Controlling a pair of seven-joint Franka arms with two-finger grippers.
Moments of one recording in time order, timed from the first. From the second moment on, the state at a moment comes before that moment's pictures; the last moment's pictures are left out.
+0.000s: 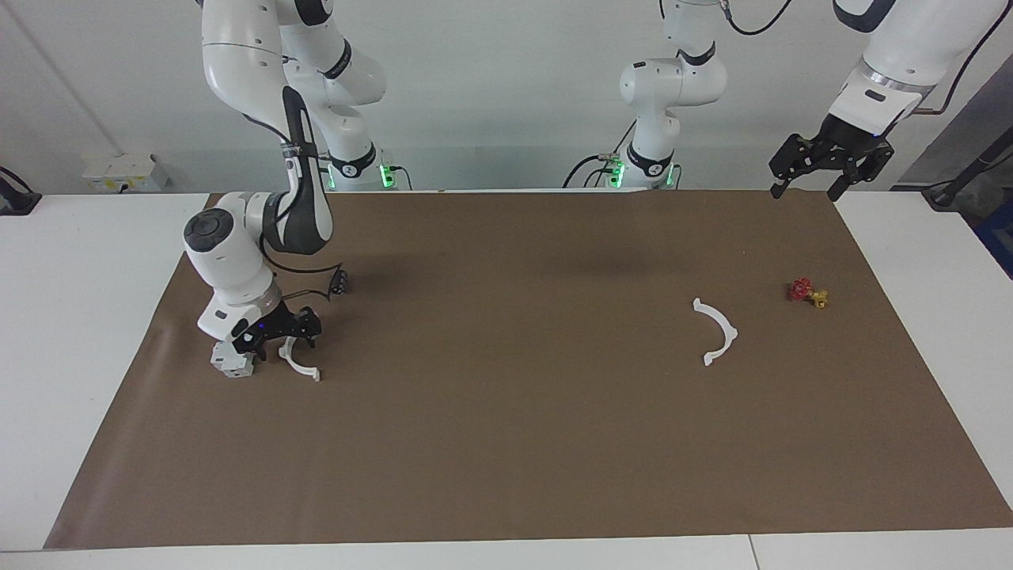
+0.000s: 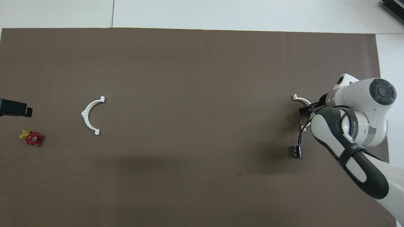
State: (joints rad) left arm -0.03 -0.11 0.05 -1.66 -0.04 1.57 0.12; right arm 0.00 0.28 -0.07 -2.09 0.03 2.42 -0.38
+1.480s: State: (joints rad) left arm -0.03 -0.10 0.05 -1.66 -0.04 1.57 0.12; right arm 0.23 0.27 -0.06 -1.90 0.04 2.17 0.30
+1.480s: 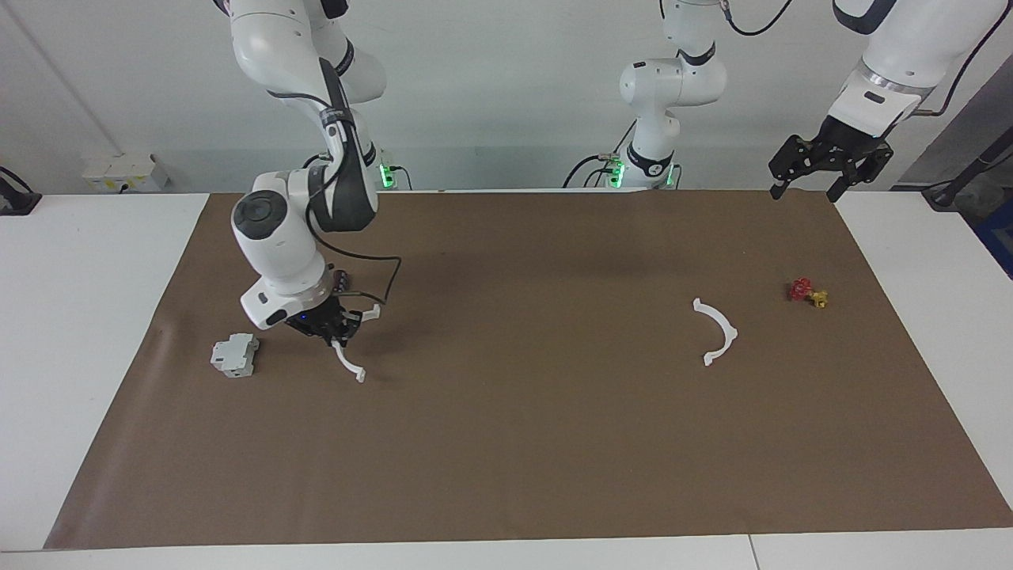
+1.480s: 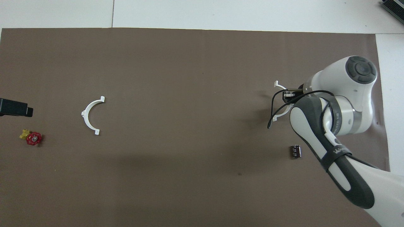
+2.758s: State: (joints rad) left arm -0.03 -0.10 0.05 -1.66 -0.04 1.57 0.12; right arm 0.56 0.45 -0.05 -1.82 0.04 2.32 0.41
